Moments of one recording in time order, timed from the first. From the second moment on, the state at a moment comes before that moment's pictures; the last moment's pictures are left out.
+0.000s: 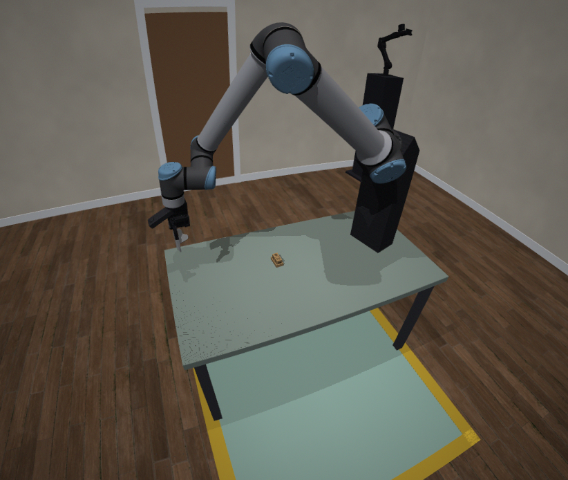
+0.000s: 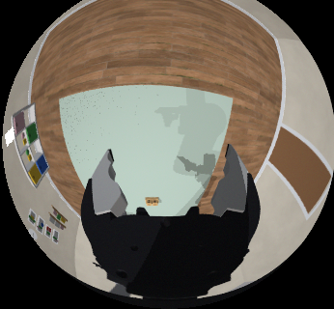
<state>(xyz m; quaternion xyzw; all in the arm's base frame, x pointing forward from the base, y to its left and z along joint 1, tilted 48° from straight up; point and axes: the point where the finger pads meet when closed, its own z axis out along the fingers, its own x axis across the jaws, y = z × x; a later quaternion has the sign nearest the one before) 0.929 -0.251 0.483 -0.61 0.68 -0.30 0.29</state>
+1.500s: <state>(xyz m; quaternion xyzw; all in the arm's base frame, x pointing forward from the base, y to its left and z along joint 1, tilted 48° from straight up) 0.690 -0.143 0.091 -0.60 0.69 -0.24 0.32</state>
